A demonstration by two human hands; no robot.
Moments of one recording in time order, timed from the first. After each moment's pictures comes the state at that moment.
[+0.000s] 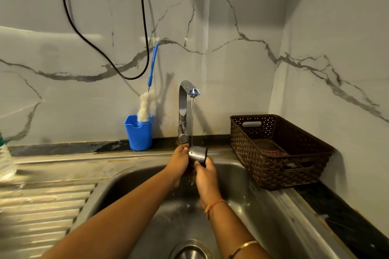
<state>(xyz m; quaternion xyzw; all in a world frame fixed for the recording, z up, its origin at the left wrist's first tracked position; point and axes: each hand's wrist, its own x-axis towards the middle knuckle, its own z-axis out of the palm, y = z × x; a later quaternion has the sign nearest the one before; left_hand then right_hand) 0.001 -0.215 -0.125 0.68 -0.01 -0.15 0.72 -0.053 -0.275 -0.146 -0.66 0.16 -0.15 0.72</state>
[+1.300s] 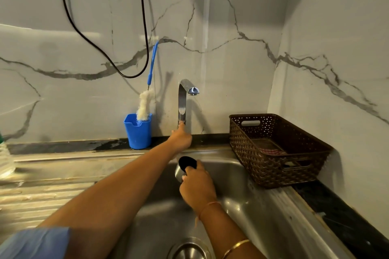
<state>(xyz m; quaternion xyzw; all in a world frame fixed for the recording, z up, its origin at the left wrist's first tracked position) 0.050 -0.218 -0.088 0.86 -0.12 -0.10 0.49 -0.058 -0.271 -0.156 -0.96 0.07 -0.10 0.27</state>
